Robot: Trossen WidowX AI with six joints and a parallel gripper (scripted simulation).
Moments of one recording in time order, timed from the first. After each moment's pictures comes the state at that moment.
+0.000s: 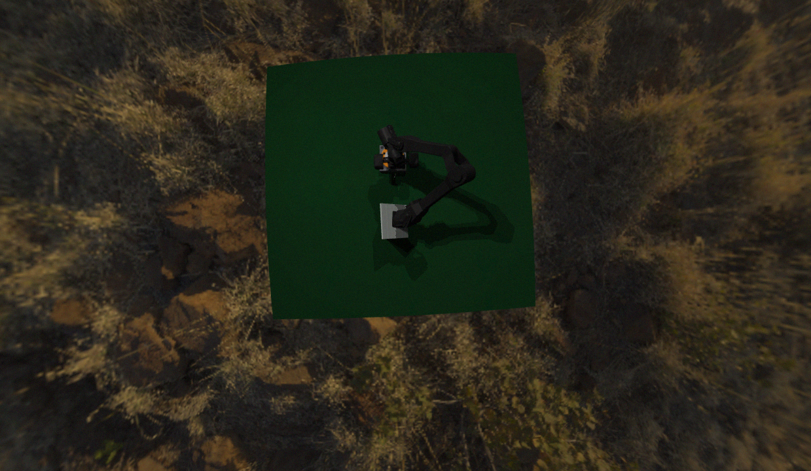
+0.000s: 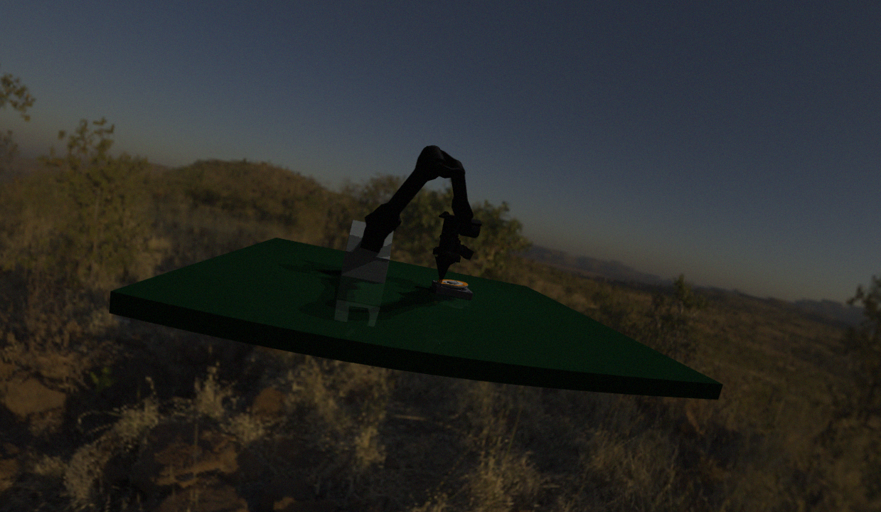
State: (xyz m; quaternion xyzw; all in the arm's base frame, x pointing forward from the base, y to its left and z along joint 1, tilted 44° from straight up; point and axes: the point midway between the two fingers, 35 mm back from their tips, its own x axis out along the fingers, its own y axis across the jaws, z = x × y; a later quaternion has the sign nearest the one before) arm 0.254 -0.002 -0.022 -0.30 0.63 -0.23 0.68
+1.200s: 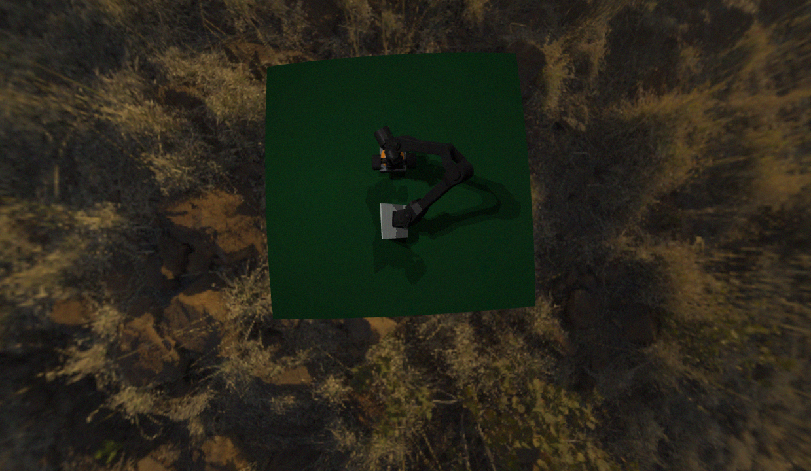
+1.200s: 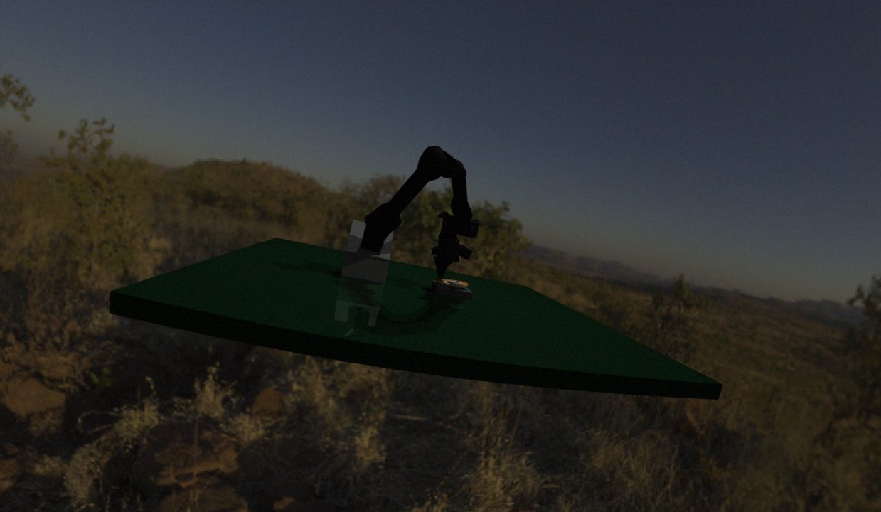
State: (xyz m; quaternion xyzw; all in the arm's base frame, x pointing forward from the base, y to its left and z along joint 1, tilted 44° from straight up) arm 0.251 0.004 -0.029 -0.30 0.63 -0.23 0.68
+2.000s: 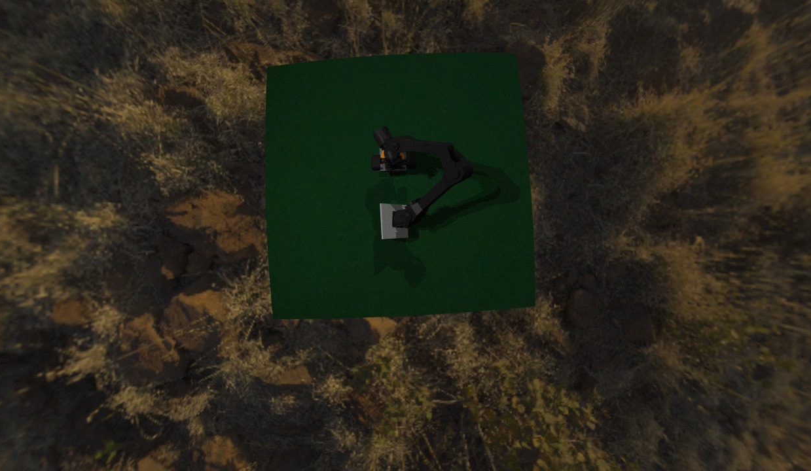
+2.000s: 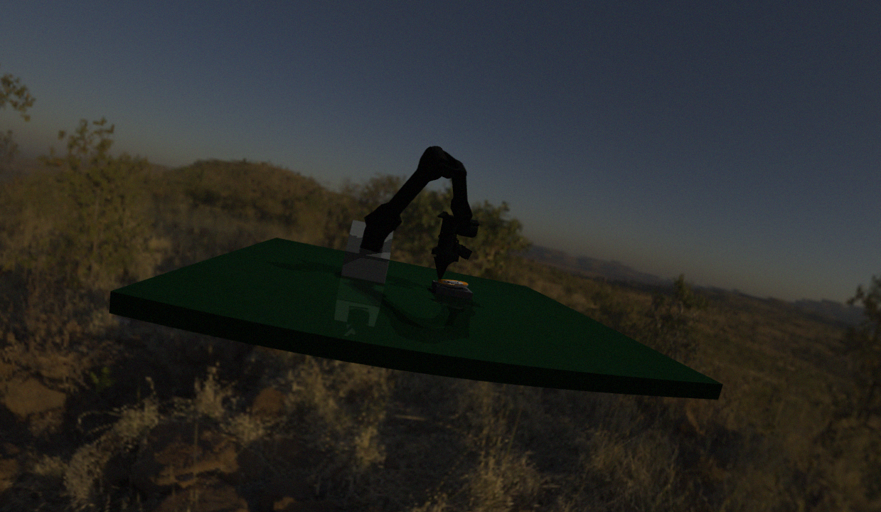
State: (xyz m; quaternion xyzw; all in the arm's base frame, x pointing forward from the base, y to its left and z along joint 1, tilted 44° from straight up) arm 0.250 0.006 -0.030 -0.30 0.63 -0.23 0.68
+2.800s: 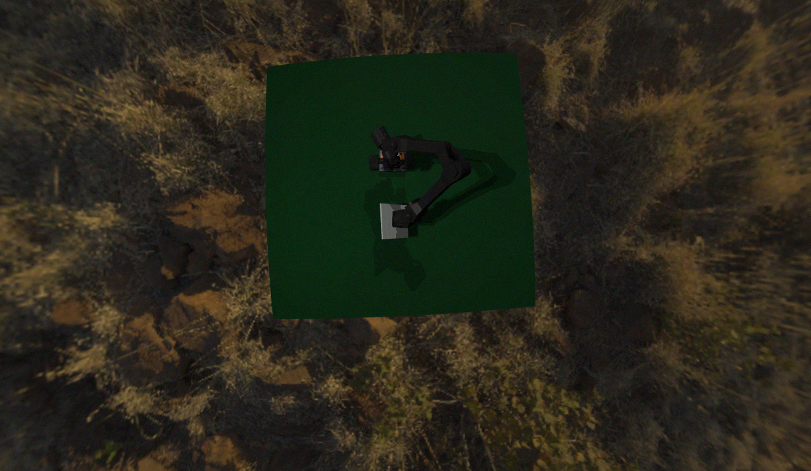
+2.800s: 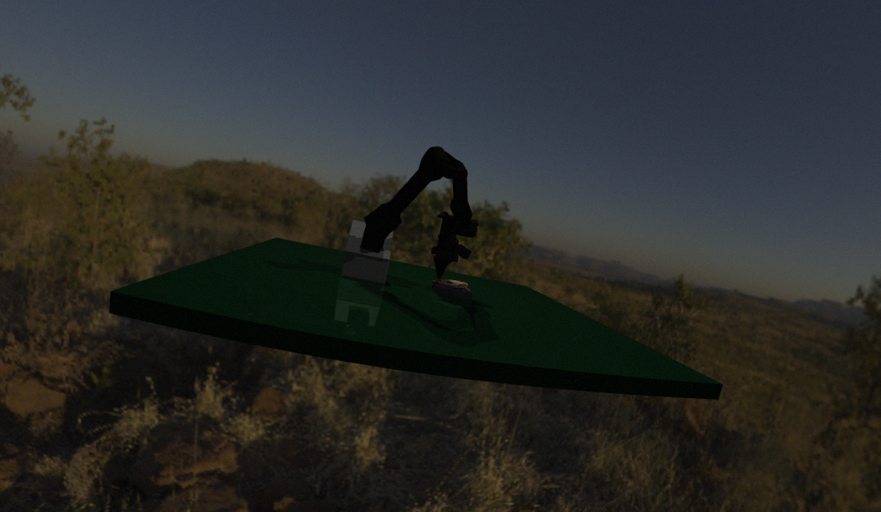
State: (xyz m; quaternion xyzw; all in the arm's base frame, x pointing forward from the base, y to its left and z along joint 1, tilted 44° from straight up) arm 0.250 0.012 -0.036 -0.29 0.63 -0.23 0.68
